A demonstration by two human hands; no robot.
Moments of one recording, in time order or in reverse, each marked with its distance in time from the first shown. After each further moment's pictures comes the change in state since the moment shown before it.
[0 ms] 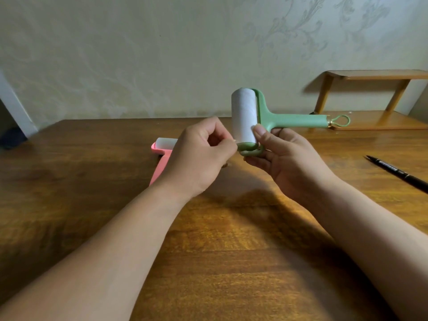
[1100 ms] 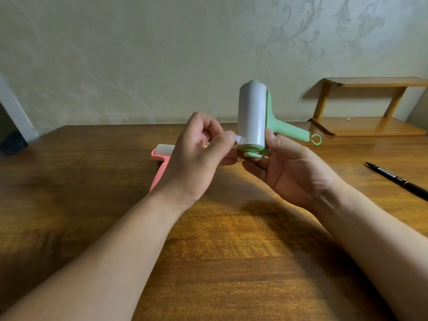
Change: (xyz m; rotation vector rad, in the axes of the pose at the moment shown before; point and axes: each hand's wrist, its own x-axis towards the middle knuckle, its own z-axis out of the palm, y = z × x) left_hand 0.000 0.001 0.001 -0.389 -0.016 0.031; right_hand -0.002 -0.011 -0.005 0.145 -0.243 0.117
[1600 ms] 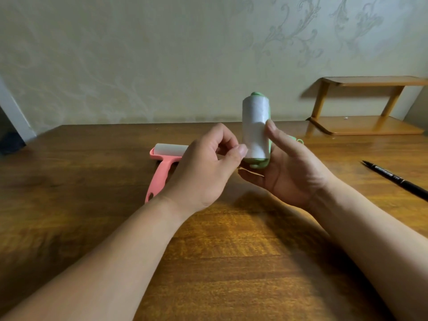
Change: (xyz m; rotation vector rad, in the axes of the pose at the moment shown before) left_hand -0.009 0.004 0.010 0.483 -0.074 0.103; right_hand -0.002 0.000 -0.002 -0.065 -0.029 0.090
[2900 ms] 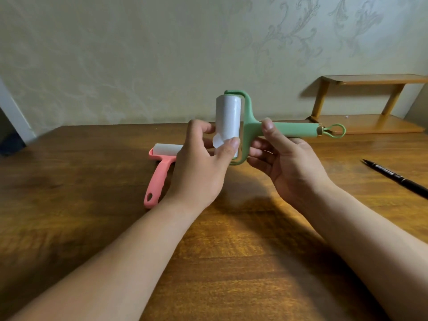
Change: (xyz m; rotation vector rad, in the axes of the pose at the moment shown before) left_hand -0.001 -0.001 0.010 0.019 0.215 -0.220; right_hand 0.006 0.009 0.003 -0.039 0.317 -0.275
